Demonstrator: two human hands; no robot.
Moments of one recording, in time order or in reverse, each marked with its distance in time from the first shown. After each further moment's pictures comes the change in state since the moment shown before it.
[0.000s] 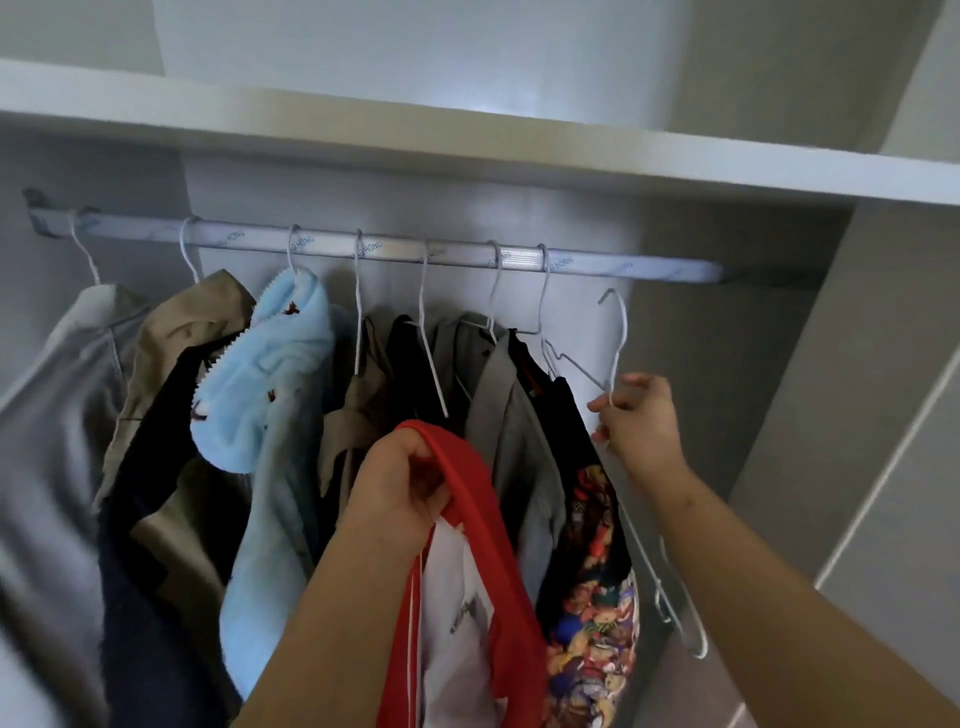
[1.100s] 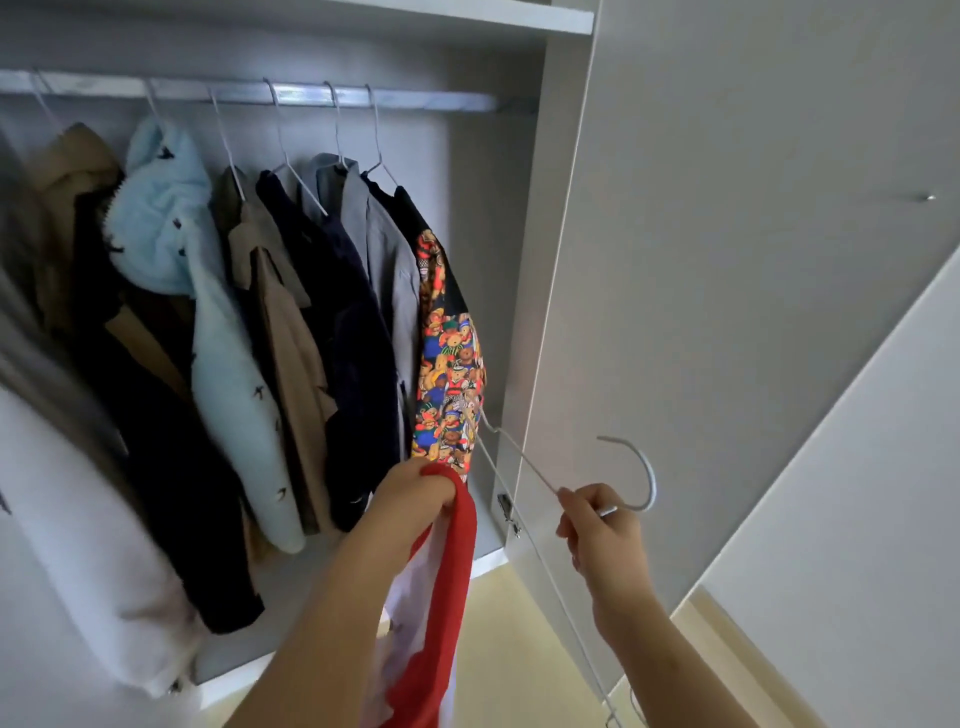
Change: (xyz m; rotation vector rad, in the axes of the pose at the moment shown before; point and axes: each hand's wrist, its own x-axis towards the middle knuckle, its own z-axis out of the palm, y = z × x) left_hand -0.242 -0.121 -0.166 1.166 -0.385 -0.091; right_hand -0.468 0.027 -0.131 0.041 0.288 0.421
